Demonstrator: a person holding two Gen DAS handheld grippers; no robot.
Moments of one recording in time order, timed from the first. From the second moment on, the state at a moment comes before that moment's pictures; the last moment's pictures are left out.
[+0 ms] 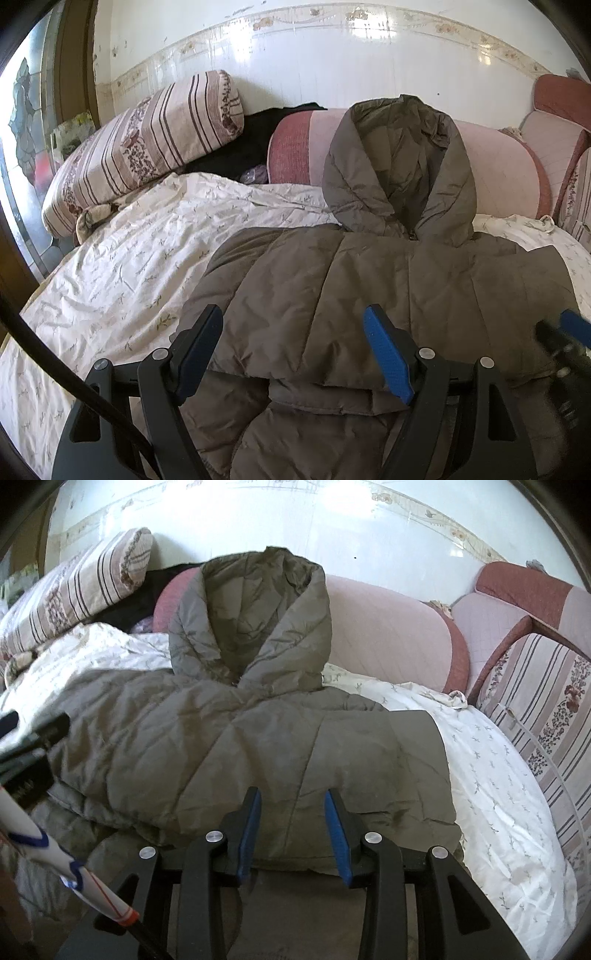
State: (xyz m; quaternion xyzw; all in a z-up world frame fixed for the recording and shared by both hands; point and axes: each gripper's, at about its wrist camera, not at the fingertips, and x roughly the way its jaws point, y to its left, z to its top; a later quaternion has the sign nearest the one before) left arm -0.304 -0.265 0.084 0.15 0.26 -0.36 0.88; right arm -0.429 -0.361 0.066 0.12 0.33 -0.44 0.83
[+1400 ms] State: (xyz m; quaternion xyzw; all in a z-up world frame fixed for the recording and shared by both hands) left arm -0.268 -0.296 0.057 0.18 0.31 -0.37 0.85; right arm -0.253 -0.686 0.178 0.23 0.34 -0.43 0.81
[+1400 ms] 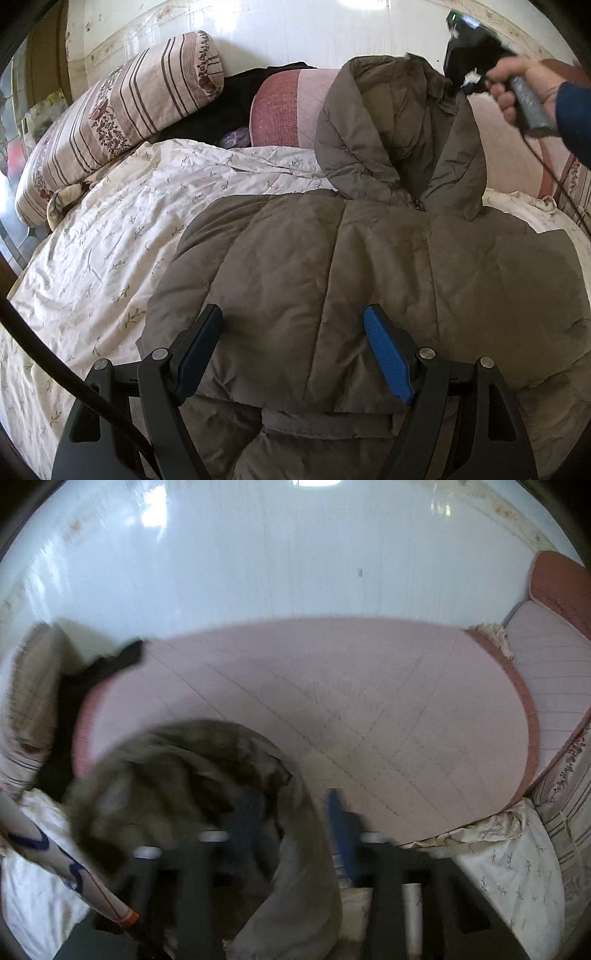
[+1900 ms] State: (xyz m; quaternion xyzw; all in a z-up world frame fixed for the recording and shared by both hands) left arm -0.239 -0.243 0.106 0.09 0.31 -0.35 0.88; right arm -0.384 -0.508 0.250 0.17 0.23 -0.38 0.88
